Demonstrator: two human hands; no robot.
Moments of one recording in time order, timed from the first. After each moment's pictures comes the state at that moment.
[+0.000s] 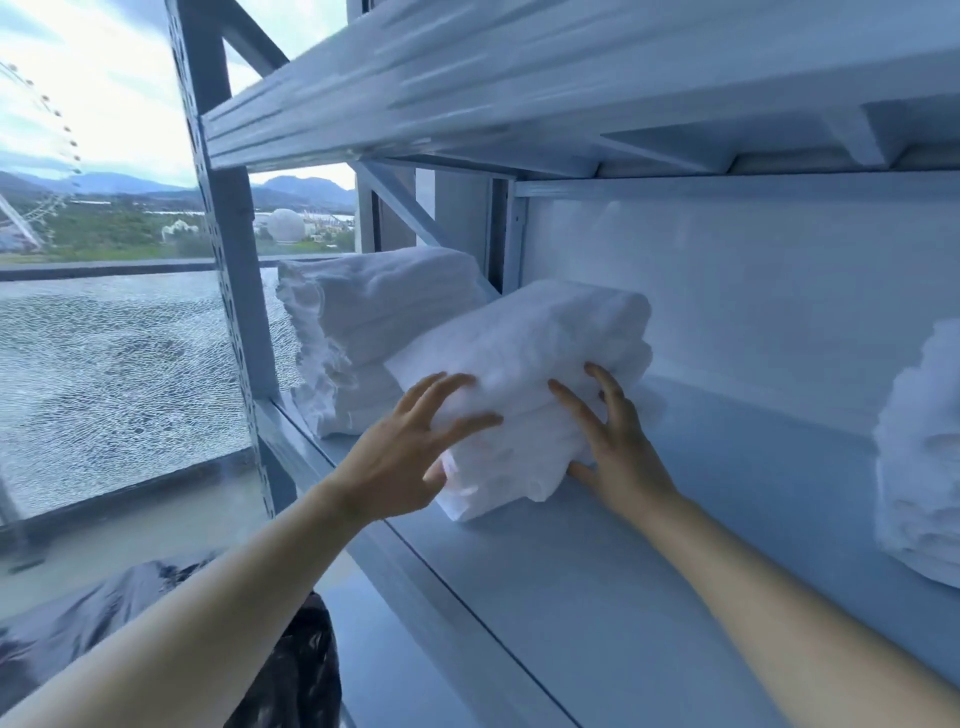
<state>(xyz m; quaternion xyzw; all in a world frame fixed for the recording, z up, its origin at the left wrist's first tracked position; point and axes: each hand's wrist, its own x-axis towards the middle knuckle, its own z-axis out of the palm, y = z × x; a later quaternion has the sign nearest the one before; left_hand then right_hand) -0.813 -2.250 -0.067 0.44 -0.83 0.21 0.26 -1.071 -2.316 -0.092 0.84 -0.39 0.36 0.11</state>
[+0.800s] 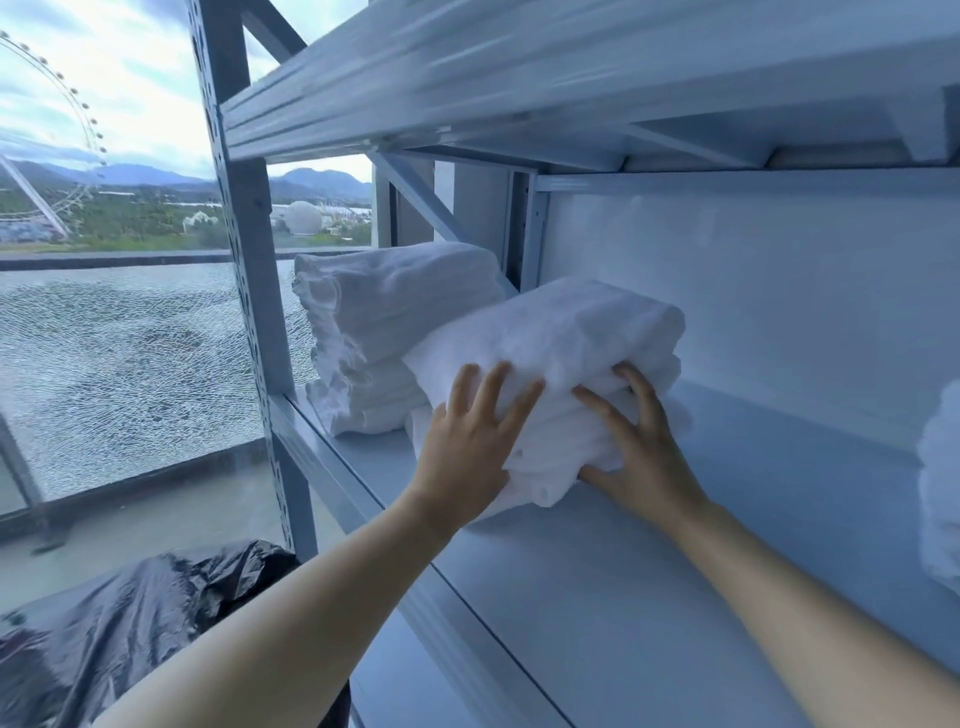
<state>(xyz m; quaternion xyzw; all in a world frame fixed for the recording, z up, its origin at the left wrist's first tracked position) -0.861 -2.270 -0.075 0.54 -0.73 0.30 0.27 -1.073 -2.335 -0.093 0.84 -0.34 0.41 0.10</state>
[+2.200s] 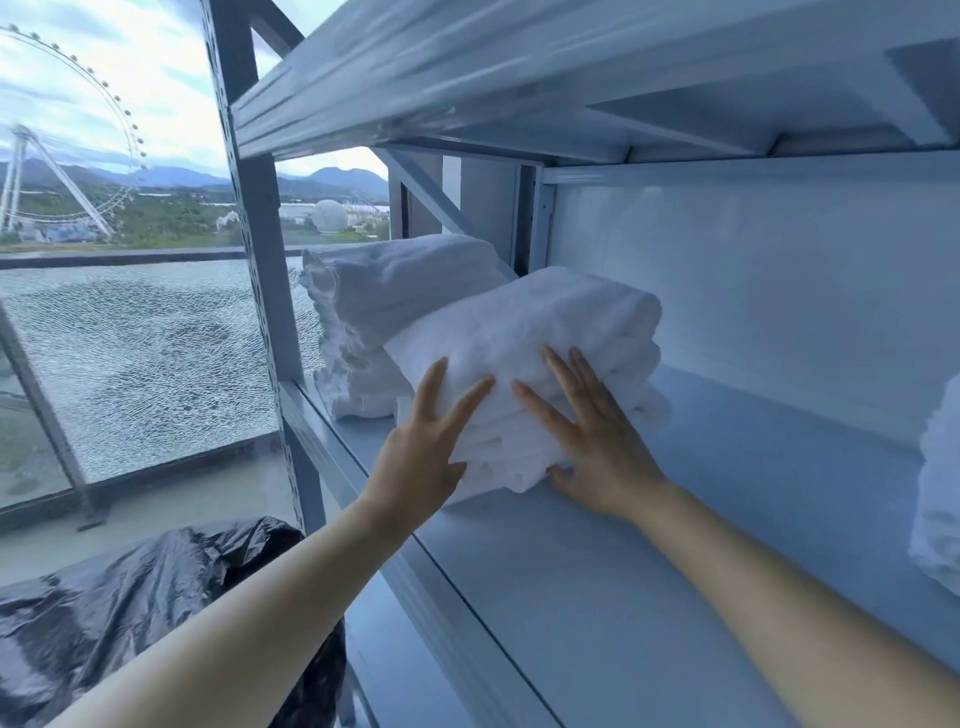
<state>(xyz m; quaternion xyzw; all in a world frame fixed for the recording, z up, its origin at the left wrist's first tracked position) -0.849 -2.235 -0.084 0.61 -0.71 0.15 0.32 -1.053 -2.314 -0.083 0.89 -0.29 0.29 0.19</state>
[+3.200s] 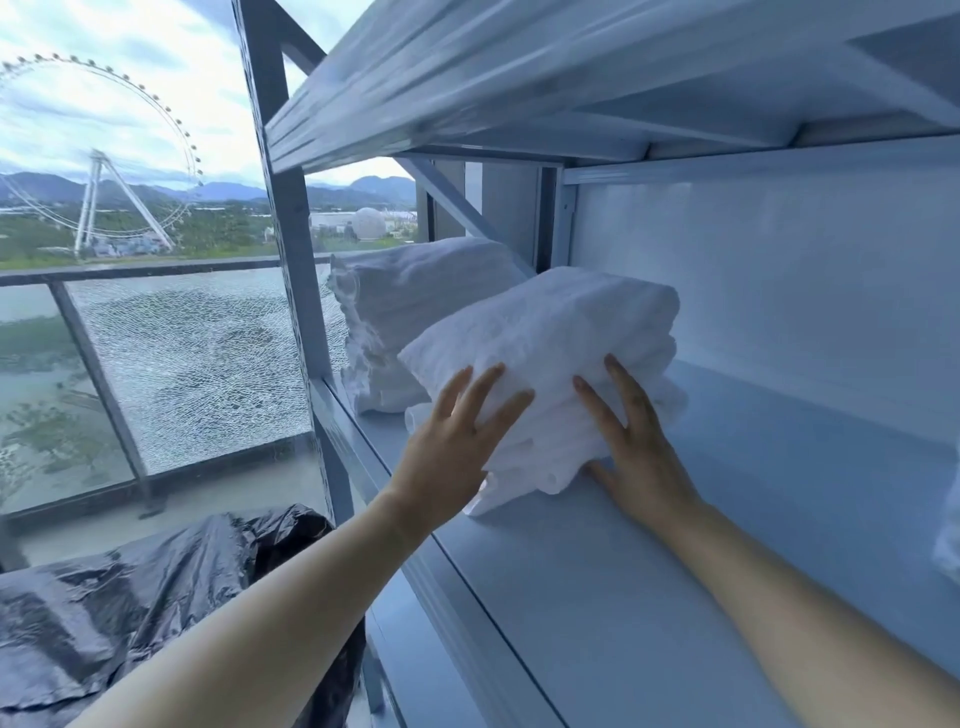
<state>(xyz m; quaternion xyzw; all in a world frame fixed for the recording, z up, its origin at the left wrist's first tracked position) -0.866 -2.228 -0.084 0.55 -0.74 0.30 0.24 -1.084 -2.326 -0.109 0.86 -0.30 0.40 0.09</state>
